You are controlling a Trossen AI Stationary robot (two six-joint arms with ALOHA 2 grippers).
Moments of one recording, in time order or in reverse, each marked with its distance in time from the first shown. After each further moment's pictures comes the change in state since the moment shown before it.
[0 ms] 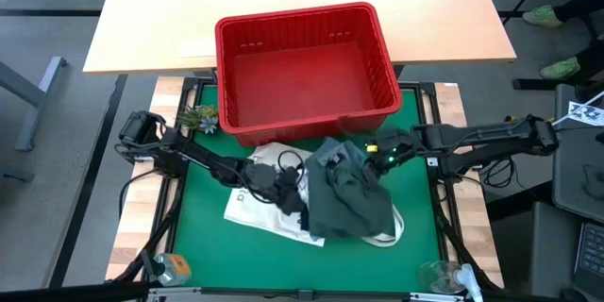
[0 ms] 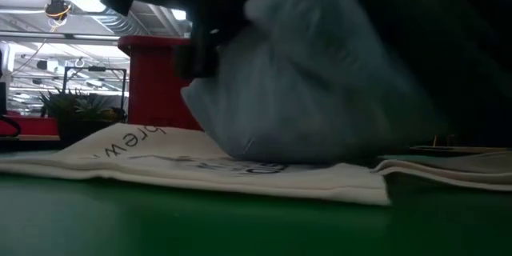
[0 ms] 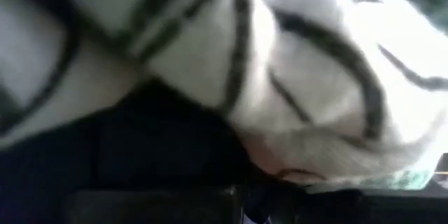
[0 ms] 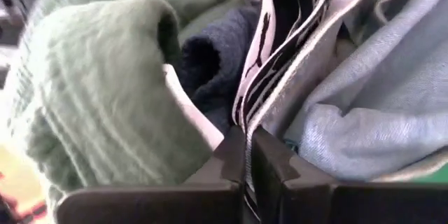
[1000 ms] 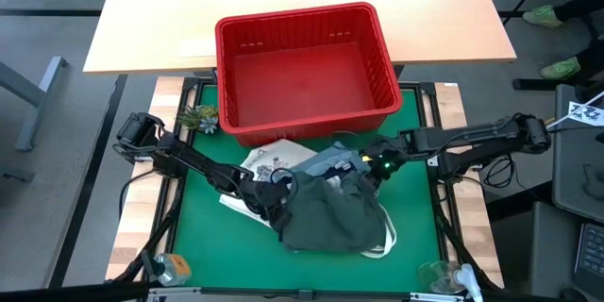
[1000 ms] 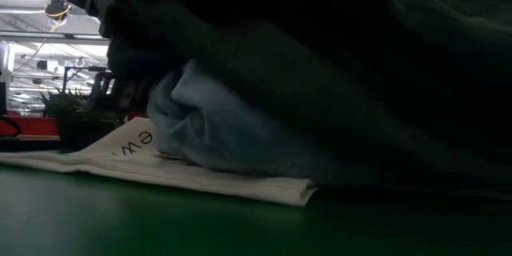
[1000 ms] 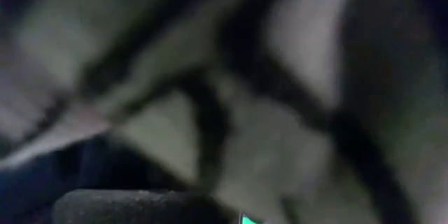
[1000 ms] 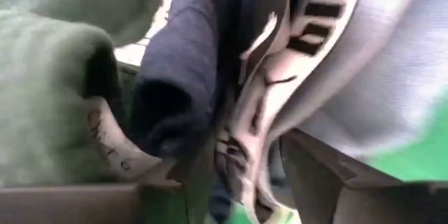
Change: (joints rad) left arm -0.082 -0.003 0.001 -0.410 0.057 -0.007; right arm 0.003 0.121 0.000 -0.135 -0.077 -0.059
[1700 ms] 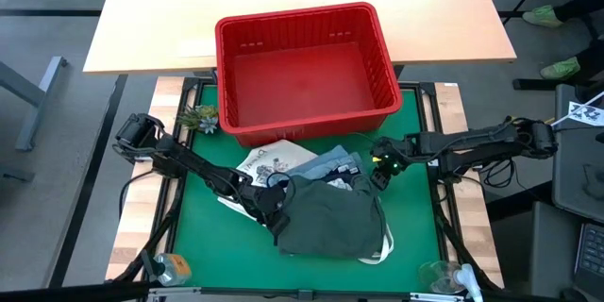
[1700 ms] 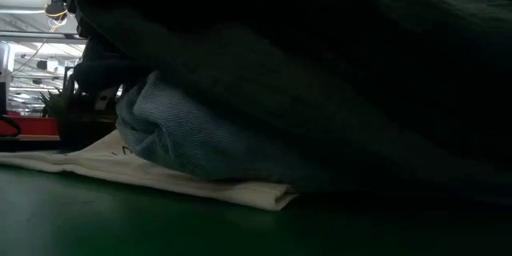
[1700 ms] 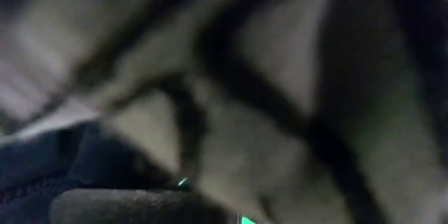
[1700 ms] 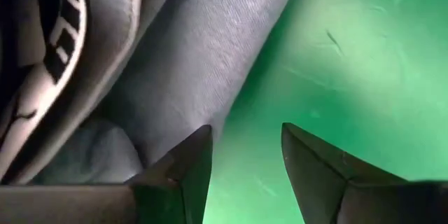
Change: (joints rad) left arm -0.044 0.001 -0.002 -0.052 -0.011 -0.081; right arm -0.111 -0.083 -0.301 0.080 0.146 -0.231
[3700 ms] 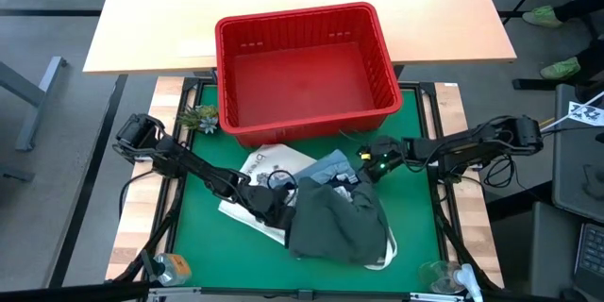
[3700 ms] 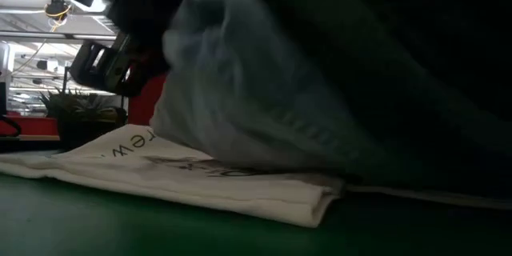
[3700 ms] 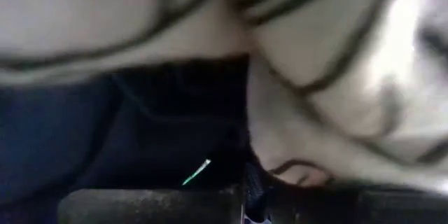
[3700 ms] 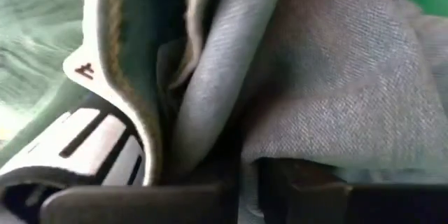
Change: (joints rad) left arm -0.003 0.002 -0.002 0.223 -0.078 -0.235; right arm 0.000 0.172 -0.144 0.818 -0.312 0.343
